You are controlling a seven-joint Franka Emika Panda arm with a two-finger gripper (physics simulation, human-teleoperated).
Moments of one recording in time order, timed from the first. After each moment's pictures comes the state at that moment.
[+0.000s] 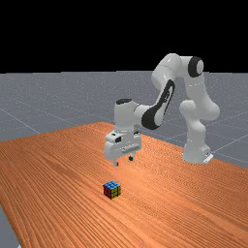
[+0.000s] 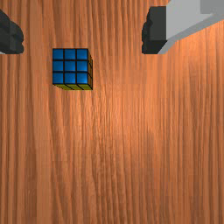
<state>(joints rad) 0.00 0.39 0.00 -1.96 0.00 2.36 -0.79</state>
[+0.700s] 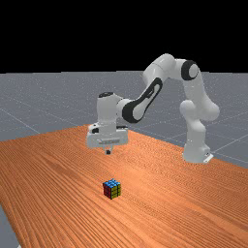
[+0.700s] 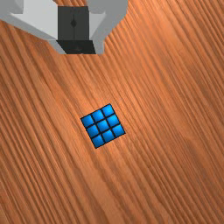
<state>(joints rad) -0.03 0.46 -0.12 -1.79 0.03 2.22 -0.47</state>
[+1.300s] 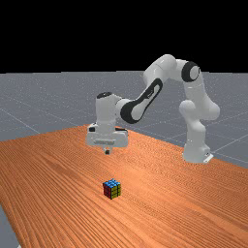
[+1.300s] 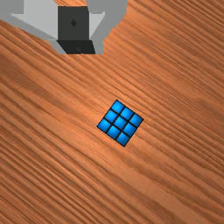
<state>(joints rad) 0.04 0.48 -0.20 -1.75 0.06 2.17 -0.01</state>
